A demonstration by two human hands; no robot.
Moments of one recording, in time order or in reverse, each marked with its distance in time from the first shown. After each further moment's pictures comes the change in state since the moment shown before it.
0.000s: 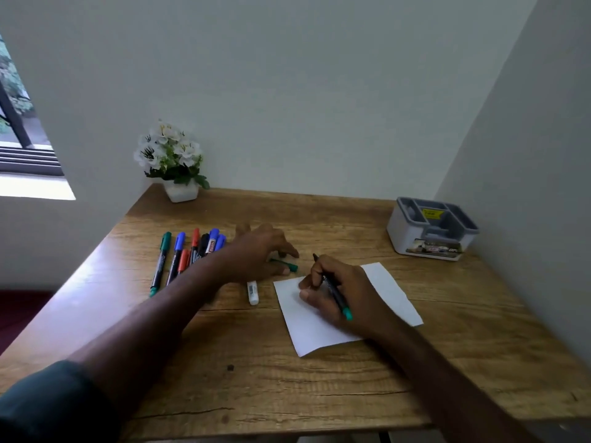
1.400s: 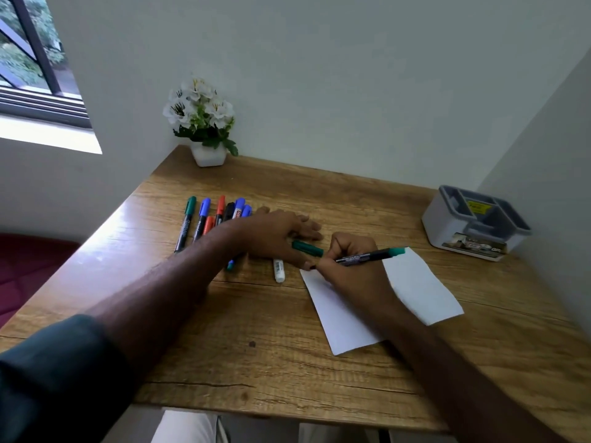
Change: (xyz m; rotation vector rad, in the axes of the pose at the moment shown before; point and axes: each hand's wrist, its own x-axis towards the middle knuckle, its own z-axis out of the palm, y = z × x) left_hand -0.012 0.003 -0.013 -0.093 -0.284 -0.147; right_hand 0.031 -0.017 0.034 0.139 0.139 0.253
